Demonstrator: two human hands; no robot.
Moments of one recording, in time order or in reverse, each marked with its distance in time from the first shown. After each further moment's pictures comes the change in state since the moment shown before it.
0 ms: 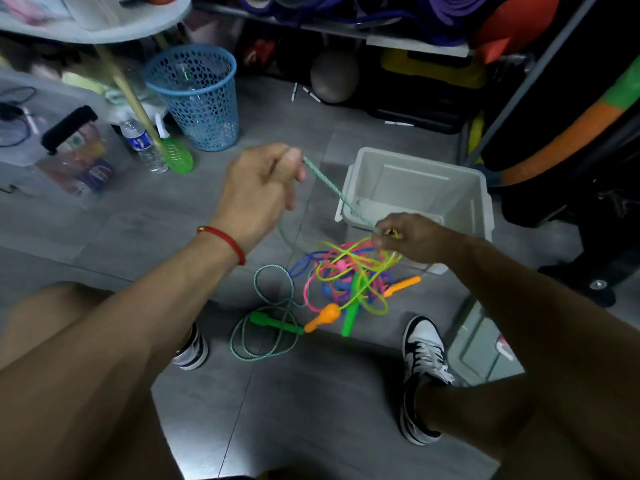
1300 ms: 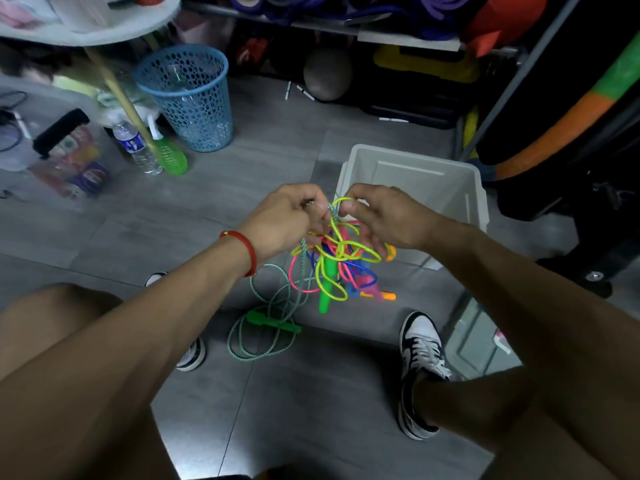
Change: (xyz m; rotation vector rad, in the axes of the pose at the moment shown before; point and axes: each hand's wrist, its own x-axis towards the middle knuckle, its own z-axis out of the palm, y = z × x) left_hand -0.015 -0.001 0.036 -0.111 -0.433 -0.330; right_hand -0.003 -0.079 -0.027 0.274 0.040 0.098
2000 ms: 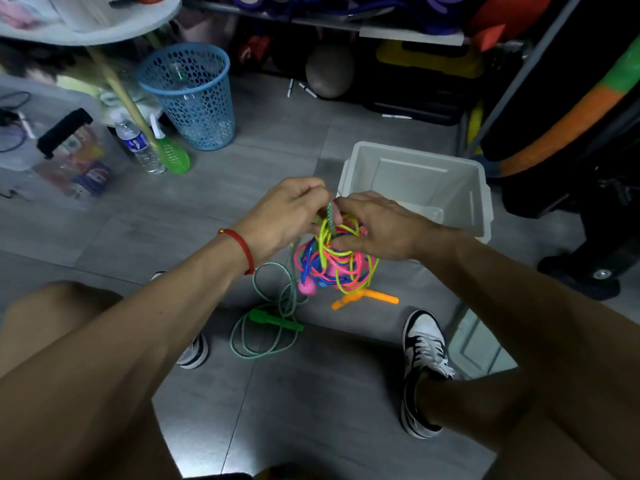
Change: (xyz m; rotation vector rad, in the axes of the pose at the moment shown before) left_hand 0.001 0.010 0.003 -0.153 -0.015 0.029; right_hand 0.007 0.011 0.014 -0.379 -0.051 -0.205
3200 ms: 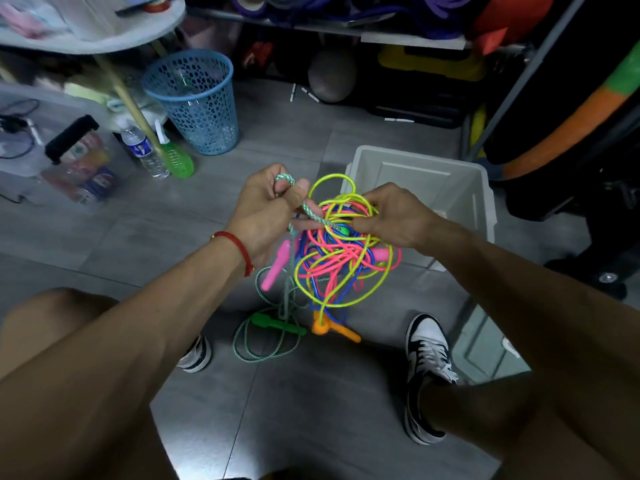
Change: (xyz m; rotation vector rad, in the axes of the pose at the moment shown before) left_hand 0.001 -0.008 -0.012 -0.265 0.242 0.054; right_hand 0.005 0.005 -0.009 0.388 0.156 0.375
